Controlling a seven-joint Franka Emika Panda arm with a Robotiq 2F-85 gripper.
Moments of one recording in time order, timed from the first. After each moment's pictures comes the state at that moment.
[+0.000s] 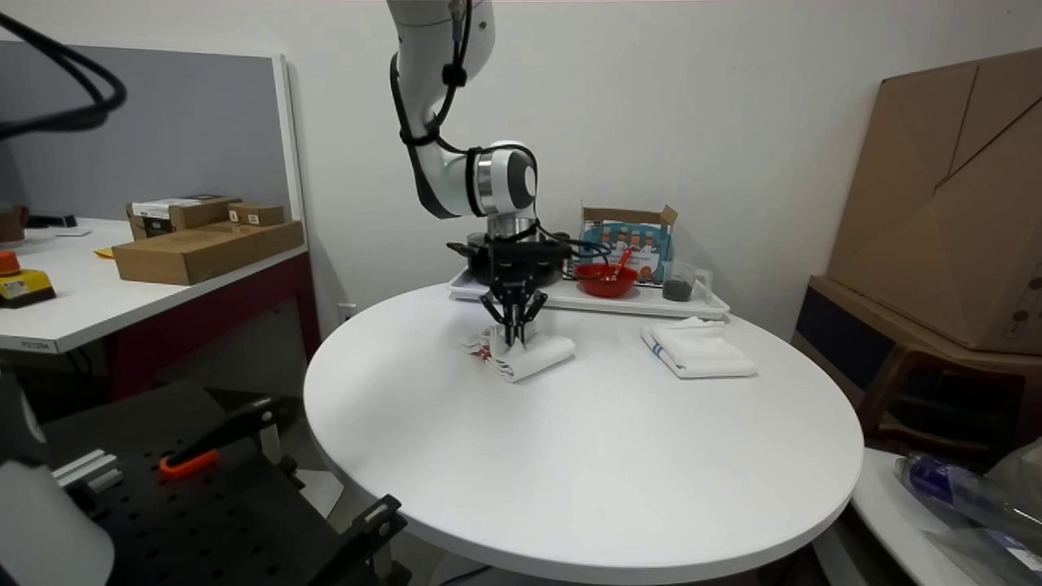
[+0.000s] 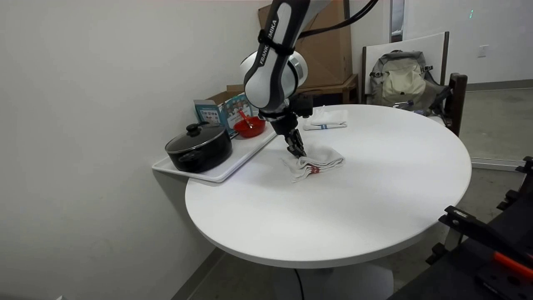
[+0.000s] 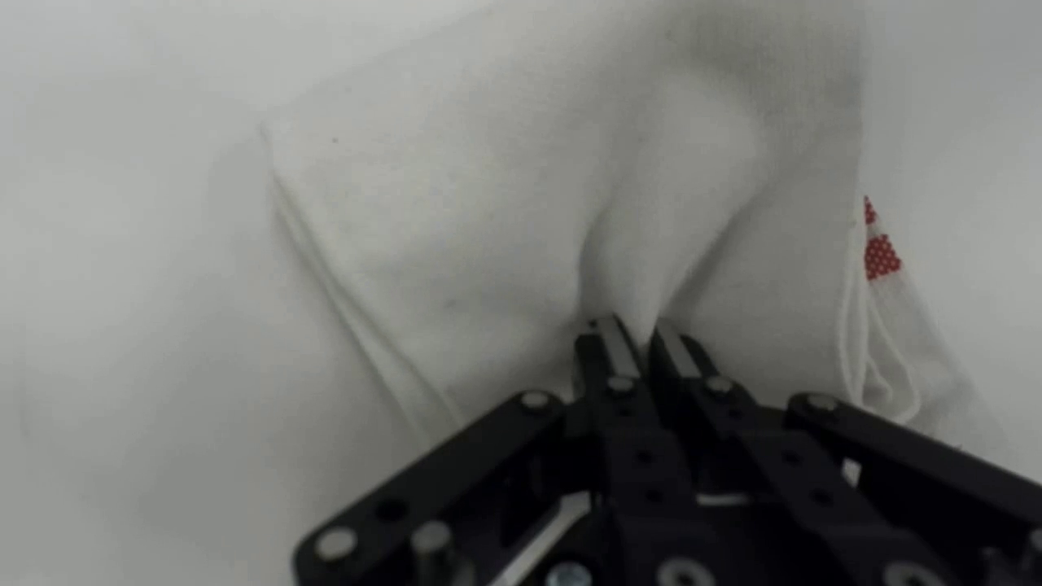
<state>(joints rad) 0.14 0.93 0.09 -1.53 -0.37 2.24 -0.49</state>
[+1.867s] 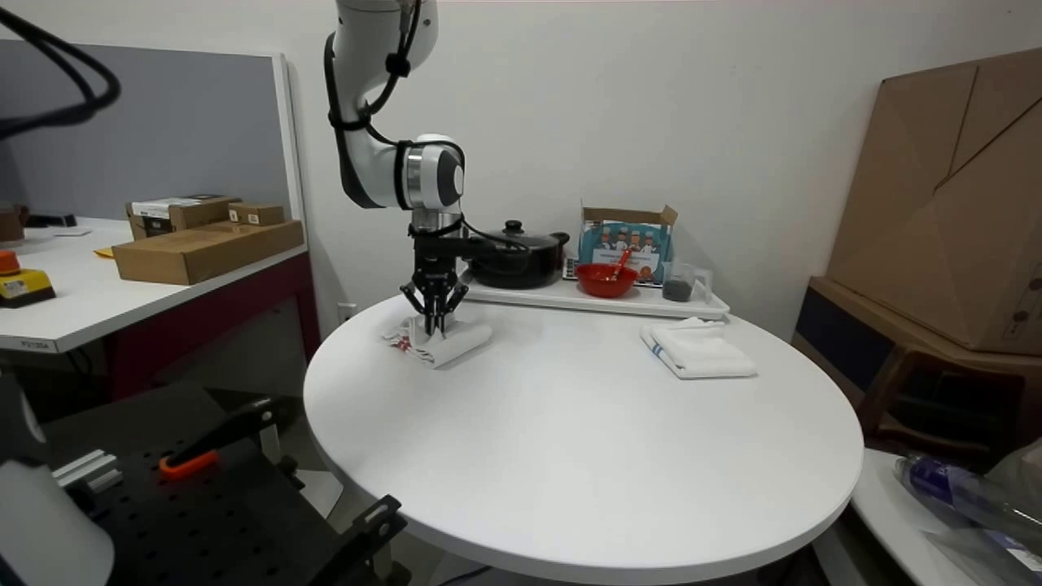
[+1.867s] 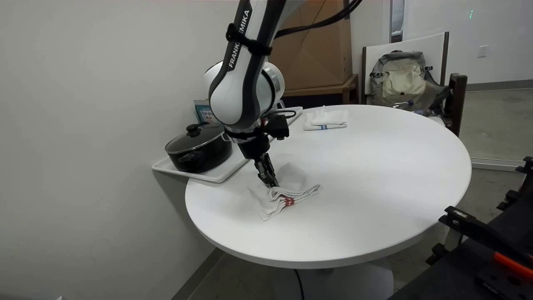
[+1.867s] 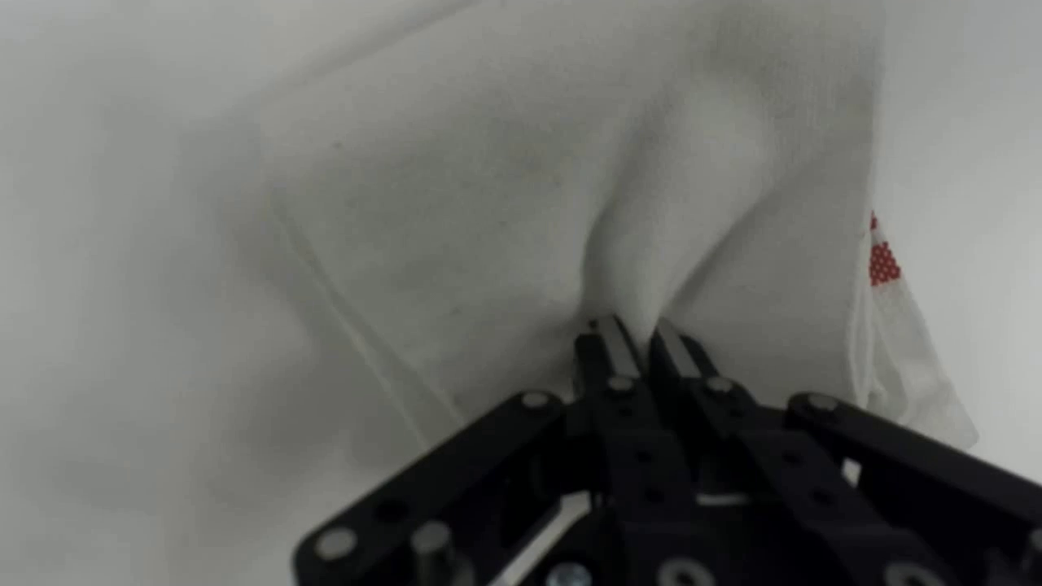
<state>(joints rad) 0.22 0.87 0.23 -1.68 -0.37 2.33 -0.51</state>
